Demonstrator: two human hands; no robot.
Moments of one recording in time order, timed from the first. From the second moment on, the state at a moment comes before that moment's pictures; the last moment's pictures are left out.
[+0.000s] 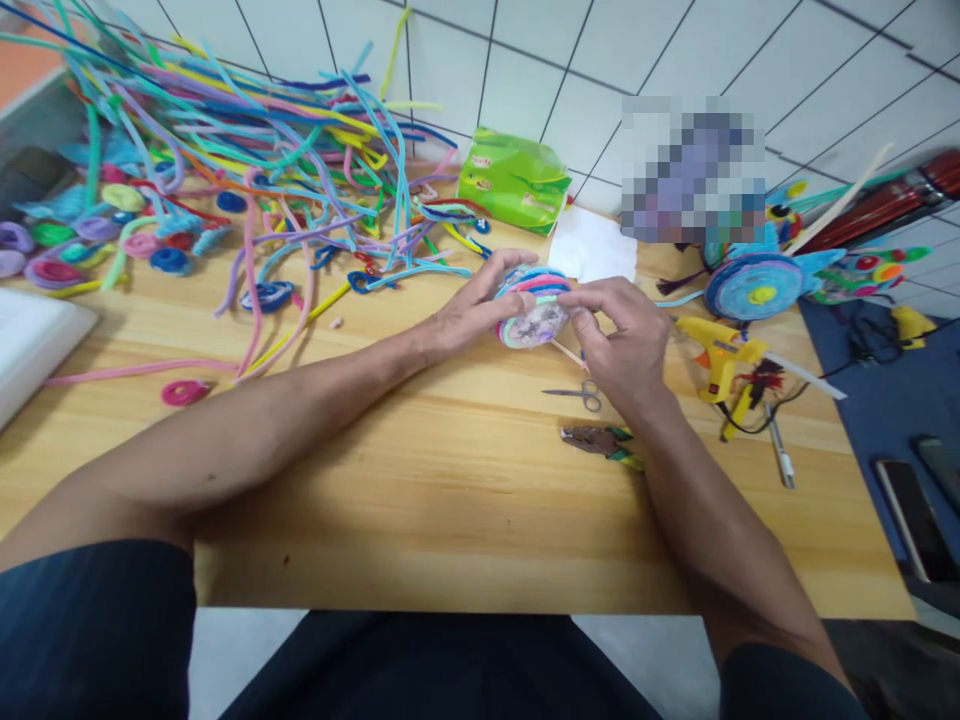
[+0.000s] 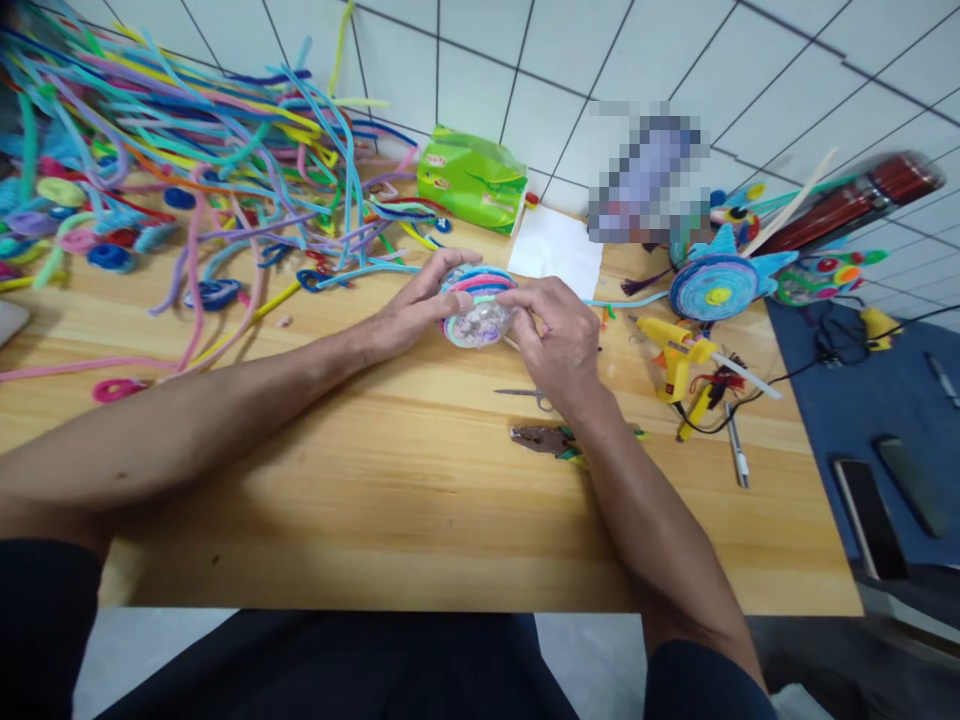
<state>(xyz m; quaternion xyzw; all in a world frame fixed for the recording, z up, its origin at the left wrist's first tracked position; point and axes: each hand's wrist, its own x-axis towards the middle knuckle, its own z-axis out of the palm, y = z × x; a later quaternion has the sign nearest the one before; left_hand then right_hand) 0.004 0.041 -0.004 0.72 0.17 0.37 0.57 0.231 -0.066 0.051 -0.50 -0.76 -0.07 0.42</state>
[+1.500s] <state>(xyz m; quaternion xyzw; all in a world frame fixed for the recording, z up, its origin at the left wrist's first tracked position) 0.011 0.026 -0.010 0.73 0.22 0.43 0.49 0.223 -0.066 0.026 -0.48 -0.77 0.00 0.42</state>
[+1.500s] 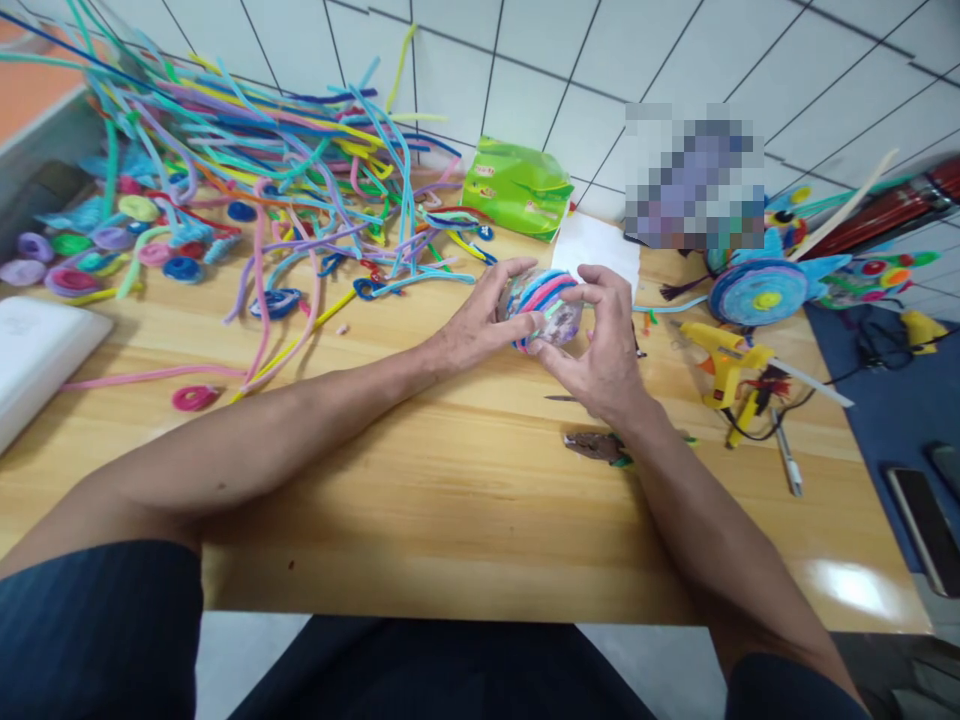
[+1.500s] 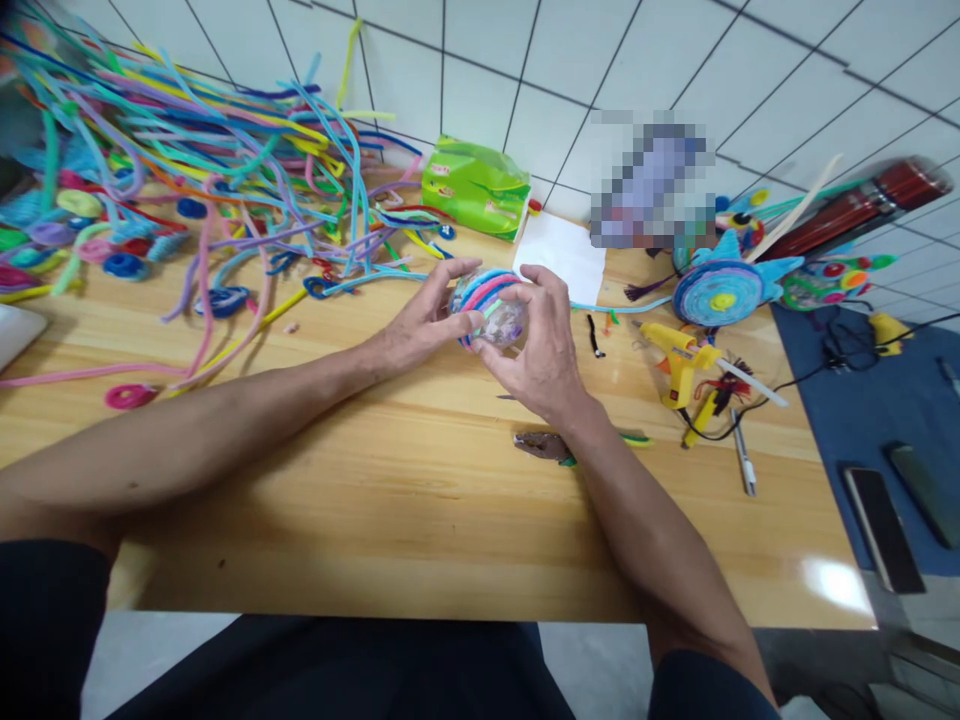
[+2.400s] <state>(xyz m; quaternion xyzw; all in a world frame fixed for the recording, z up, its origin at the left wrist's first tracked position) 0.006 0.027 -0.007 0.72 0.21 0.39 0.53 0.211 -0.069 0.023 -0.50 -0.75 -0.01 0.43</state>
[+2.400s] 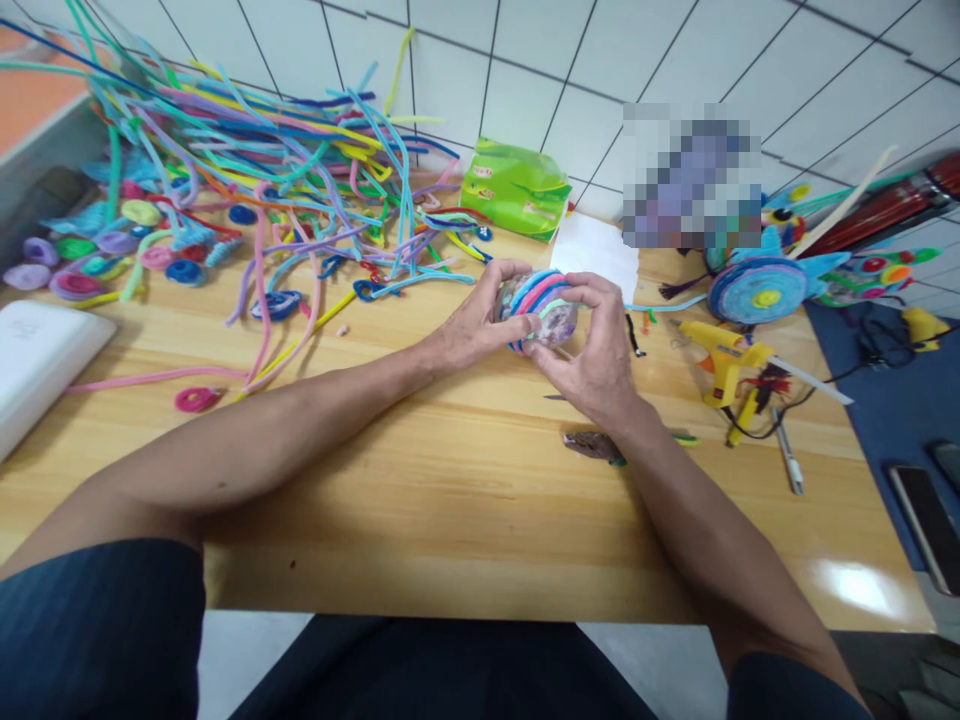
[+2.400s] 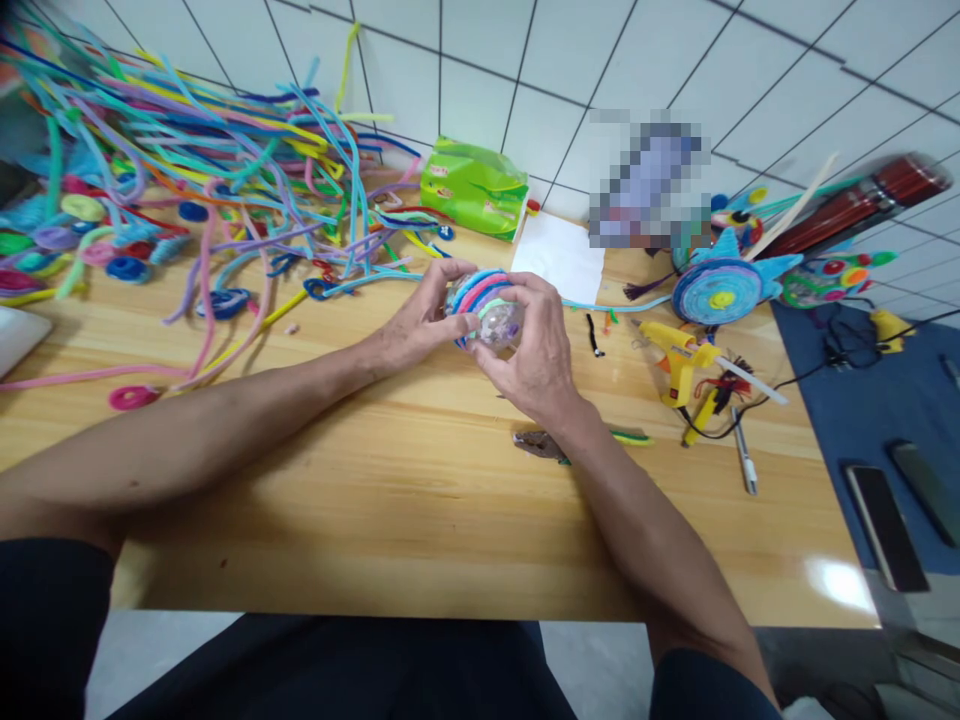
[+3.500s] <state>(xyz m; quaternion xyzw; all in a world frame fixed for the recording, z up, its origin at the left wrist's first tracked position) 0.002 0.025 0.005 0.72 0.22 0.38 0.54 0.214 -0.071 0.022 -0.48 -0.78 -0.03 0.40</state>
